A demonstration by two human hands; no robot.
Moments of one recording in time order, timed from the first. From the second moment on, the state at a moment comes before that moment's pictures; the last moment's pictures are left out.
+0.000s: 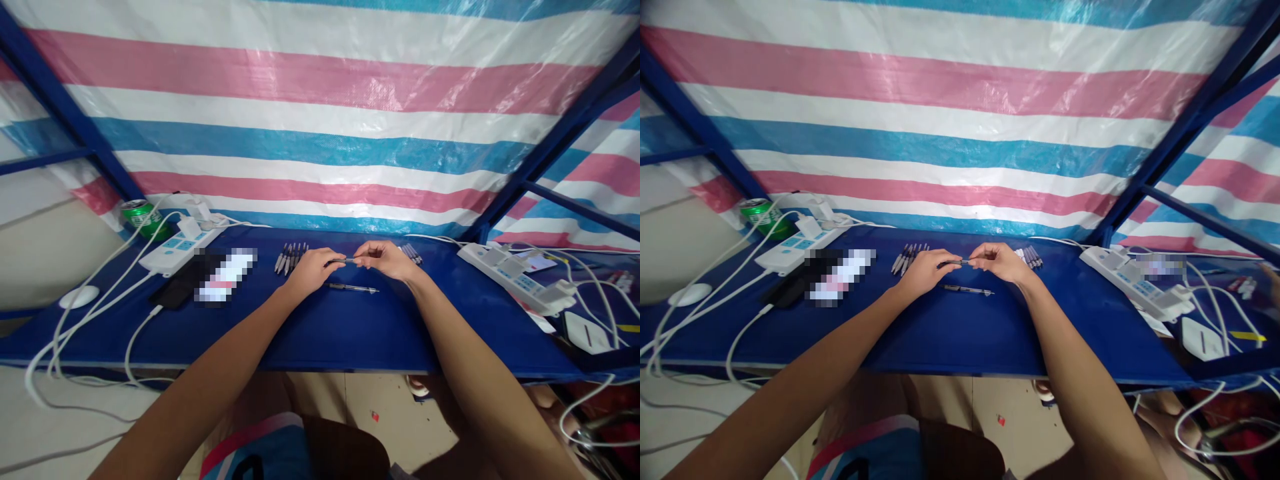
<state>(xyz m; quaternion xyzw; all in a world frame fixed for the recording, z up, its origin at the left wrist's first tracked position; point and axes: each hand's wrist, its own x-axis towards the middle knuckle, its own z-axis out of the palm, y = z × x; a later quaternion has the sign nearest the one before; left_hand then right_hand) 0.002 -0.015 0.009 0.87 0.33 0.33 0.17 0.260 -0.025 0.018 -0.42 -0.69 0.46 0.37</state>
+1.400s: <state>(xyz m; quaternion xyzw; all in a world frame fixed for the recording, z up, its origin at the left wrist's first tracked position) 0.000 -0.025 0.019 0.89 0.28 0.27 0.25 0.269 -0.035 0.035 -0.42 -0.75 0.46 0.20</state>
